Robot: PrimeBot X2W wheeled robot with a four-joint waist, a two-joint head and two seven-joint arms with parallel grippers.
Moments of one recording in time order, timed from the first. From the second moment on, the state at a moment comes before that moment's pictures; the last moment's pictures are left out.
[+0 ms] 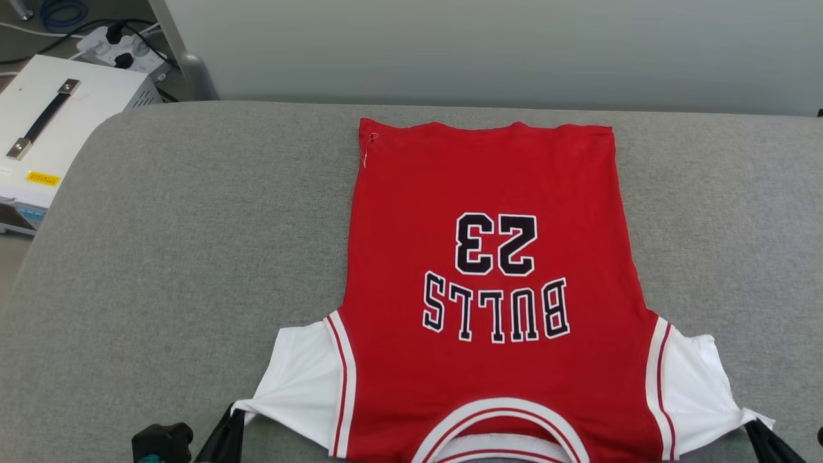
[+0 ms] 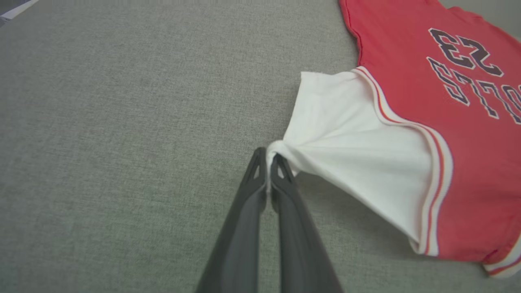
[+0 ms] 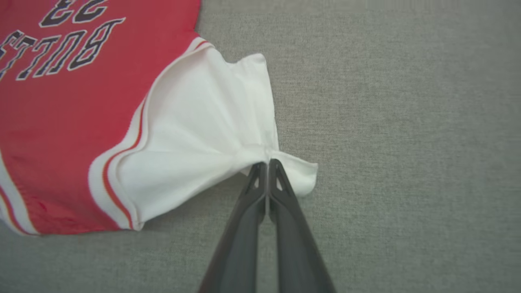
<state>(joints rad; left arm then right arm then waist) 0.08 0.48 -0.47 0.21 -0.75 0.18 -0.26 0.25 -0.37 -0.01 0.14 0.44 0.13 0.01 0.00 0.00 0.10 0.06</state>
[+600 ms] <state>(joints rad) 0.04 0.38 -0.39 0.08 -0.59 0.16 -0.26 -0.16 -0.50 -0.10 -0.17 0.38 0.13 0.17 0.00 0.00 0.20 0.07</state>
